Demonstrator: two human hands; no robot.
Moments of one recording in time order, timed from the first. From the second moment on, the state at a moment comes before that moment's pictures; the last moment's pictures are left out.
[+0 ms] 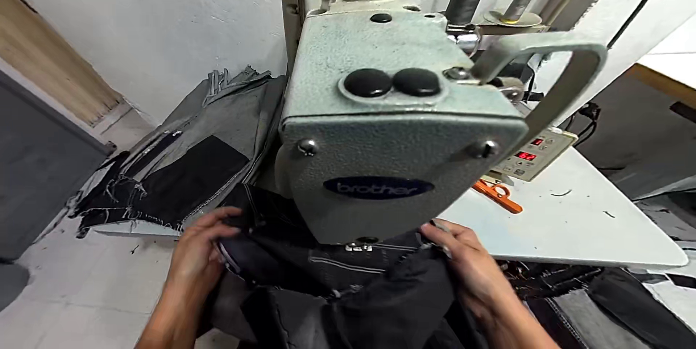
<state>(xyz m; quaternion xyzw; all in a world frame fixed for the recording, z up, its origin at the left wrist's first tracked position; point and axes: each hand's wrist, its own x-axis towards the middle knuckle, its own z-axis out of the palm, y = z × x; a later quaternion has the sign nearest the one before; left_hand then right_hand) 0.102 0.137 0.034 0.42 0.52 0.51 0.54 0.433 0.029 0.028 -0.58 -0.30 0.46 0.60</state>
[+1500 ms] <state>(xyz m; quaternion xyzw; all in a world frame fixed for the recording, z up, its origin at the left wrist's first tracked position) 0.112 0.120 0.013 0.56 0.44 0.48 0.50 0.472 0.034 -0.003 -0.64 -0.55 0.12 0.53</state>
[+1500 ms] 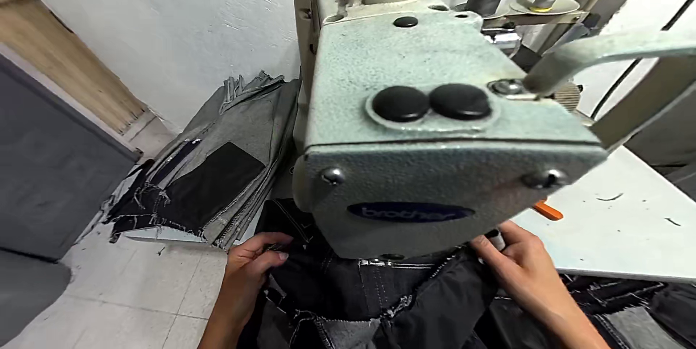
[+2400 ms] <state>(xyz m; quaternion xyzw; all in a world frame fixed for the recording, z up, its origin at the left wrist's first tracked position) 0.192 0.074 0.040 0.76 0.51 0.20 0.34 0.404 -0.021 -0.056 -0.77 -0.40 0.19 0.45</state>
